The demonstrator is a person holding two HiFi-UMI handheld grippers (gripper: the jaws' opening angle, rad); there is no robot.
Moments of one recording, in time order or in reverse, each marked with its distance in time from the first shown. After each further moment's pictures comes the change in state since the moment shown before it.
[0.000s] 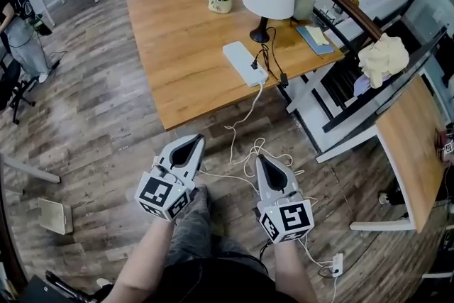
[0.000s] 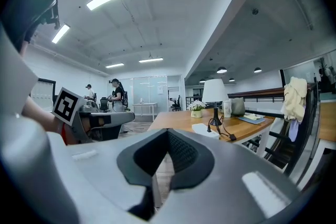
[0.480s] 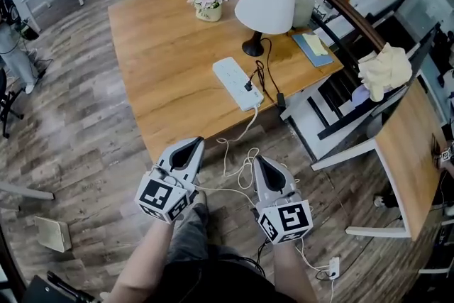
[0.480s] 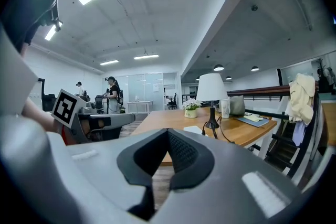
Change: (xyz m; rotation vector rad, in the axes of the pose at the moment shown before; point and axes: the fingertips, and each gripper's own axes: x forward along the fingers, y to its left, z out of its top) left arm 0.098 0.057 0.000 -0.022 0.017 -0.052; right arm 0.093 -0.060 0.010 0.008 0.030 -0.035
